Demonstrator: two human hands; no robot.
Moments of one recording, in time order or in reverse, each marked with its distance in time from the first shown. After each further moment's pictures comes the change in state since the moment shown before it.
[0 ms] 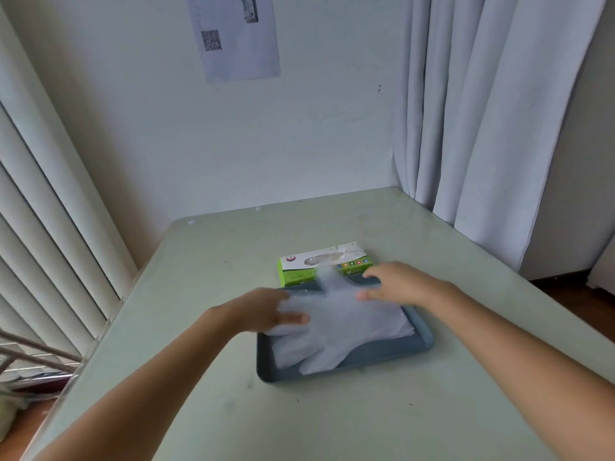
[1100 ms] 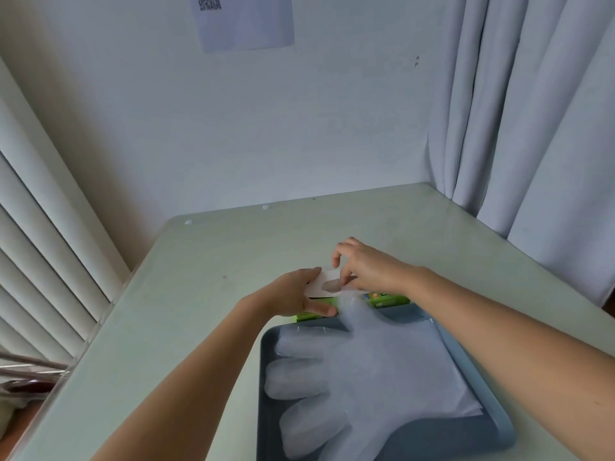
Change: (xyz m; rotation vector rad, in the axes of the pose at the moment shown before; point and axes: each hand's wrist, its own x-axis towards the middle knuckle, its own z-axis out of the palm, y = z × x) left_hand 0.139 -0.030 -0.012 -0.208 0.006 0.035; right_hand 0.154 -0.012 0.002 -0.072 0.160 -0.549
